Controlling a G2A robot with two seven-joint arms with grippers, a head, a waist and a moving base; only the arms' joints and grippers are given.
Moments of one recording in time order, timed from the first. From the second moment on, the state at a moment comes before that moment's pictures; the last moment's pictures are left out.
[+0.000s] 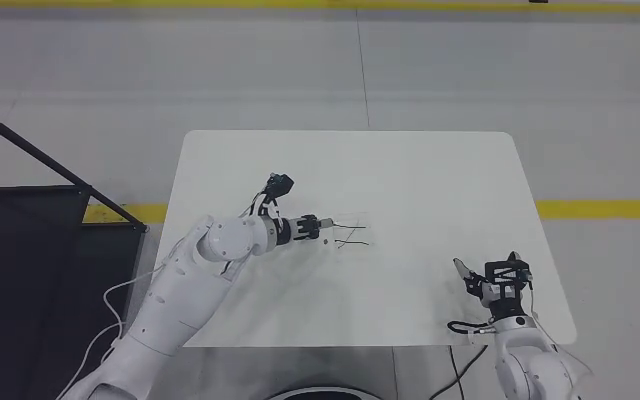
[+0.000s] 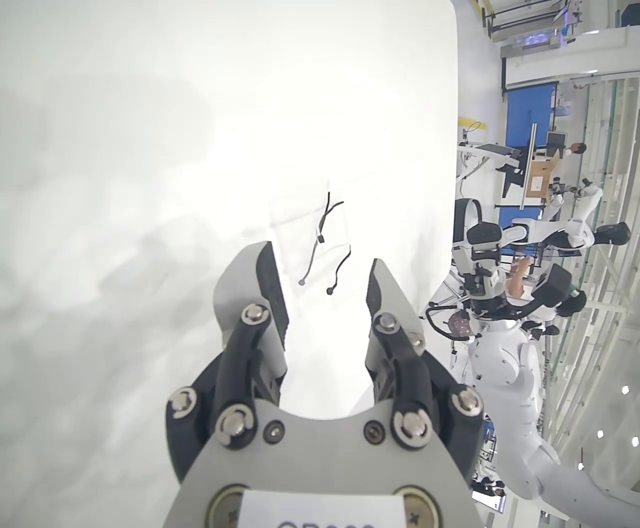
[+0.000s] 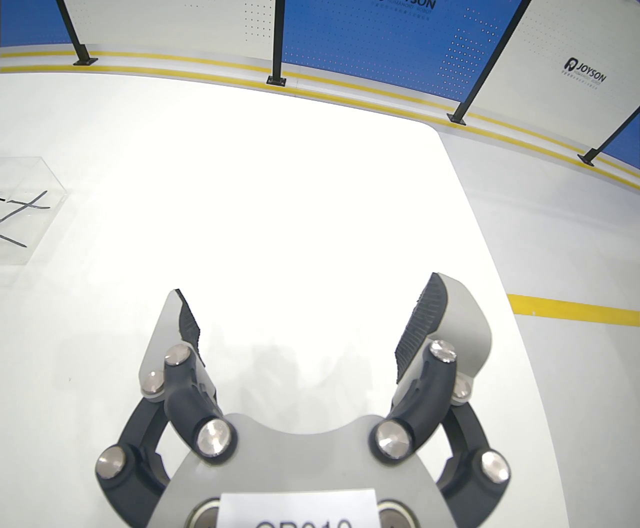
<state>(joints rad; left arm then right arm) 0.92 -1.20 -1.04 -1.43 0.22 0.14 -0.82 -1.73 -1.15 1.60 -1.80 -1.33 0.00 0.00</state>
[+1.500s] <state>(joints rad) 0.78 -1.27 -0.92 -1.25 0.21 0.16 -0.80 -1.73 -1.15 1.60 -1.80 -1.33 0.00 0.00</state>
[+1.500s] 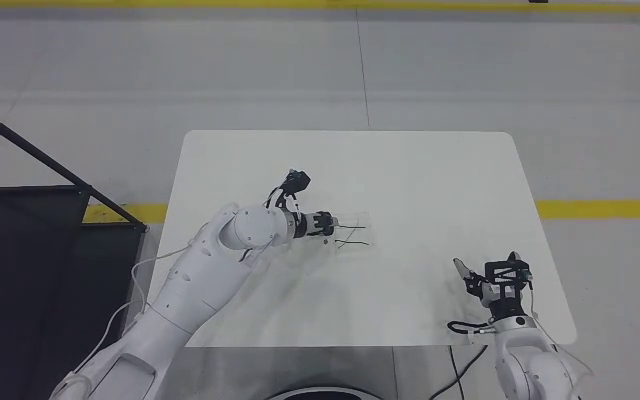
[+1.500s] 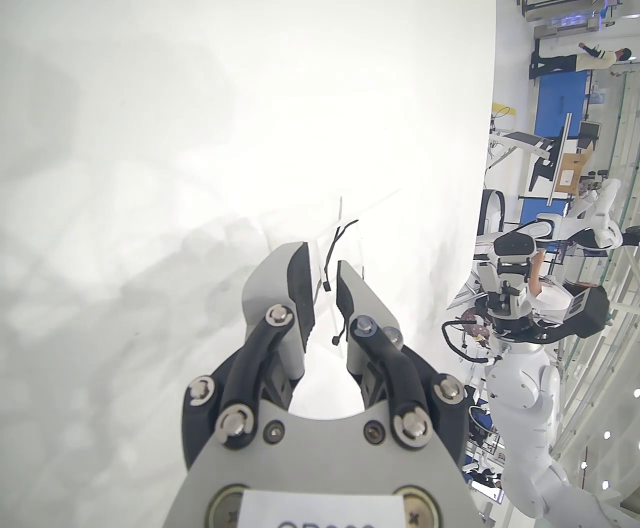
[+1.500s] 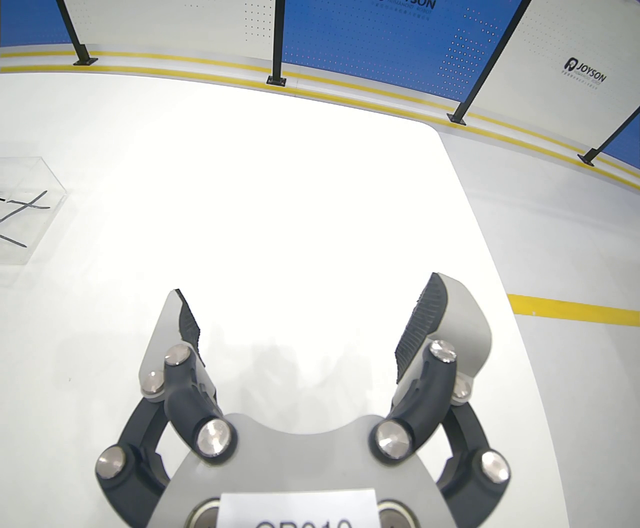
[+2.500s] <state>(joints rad) 0.86 -1.24 -1.02 -1.37 0.24 0.13 -0.84 -1.73 -1.15 1.60 -1.80 -1.33 0.00 0.00</state>
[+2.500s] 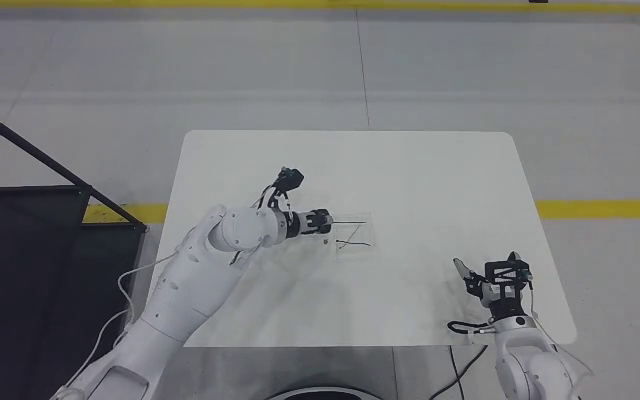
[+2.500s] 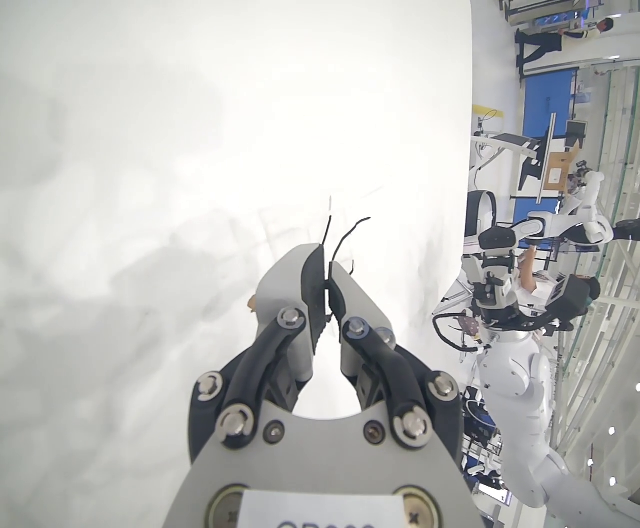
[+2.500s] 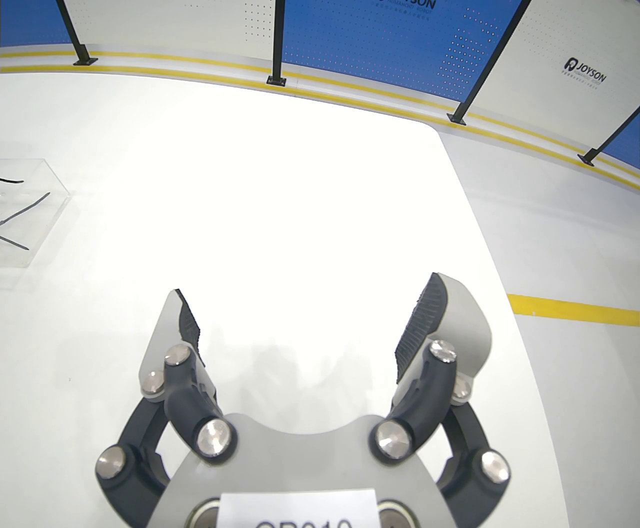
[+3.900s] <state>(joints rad) 1.21 -1.13 -1.34 -1.68 0.03 -0.16 -1.12 -1.56 -1.15 1.37 -1.88 -1.45 -0.33 0.14</state>
